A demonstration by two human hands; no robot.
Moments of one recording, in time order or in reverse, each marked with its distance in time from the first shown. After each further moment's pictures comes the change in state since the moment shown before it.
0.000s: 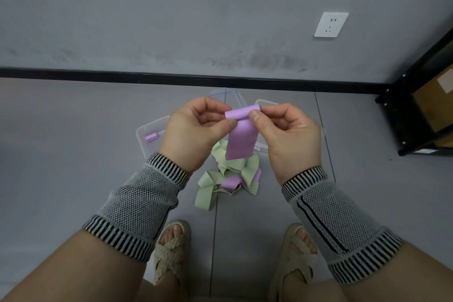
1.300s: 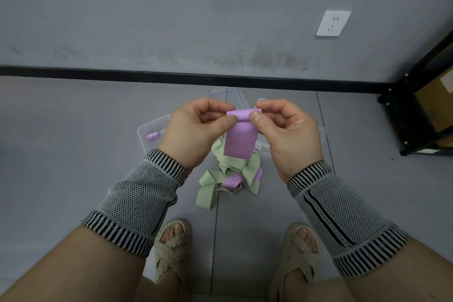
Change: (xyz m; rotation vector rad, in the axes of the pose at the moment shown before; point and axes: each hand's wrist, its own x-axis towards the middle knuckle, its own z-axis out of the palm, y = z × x) left_hand 0.003 -0.002 -0.003 -0.018 -0.032 -0.036; right_hand 0.005 0.001 -0.002 0.029 -0.129 0.060
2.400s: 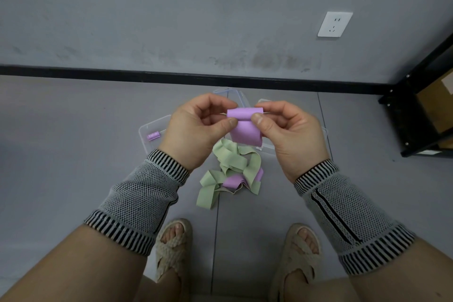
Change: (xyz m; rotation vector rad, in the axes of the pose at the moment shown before) left_hand -0.001 0.000 -0.004 0.016 -0.051 0.136; right_hand 0.002 0.000 -0.007 -0.023 -0.104 -0.015
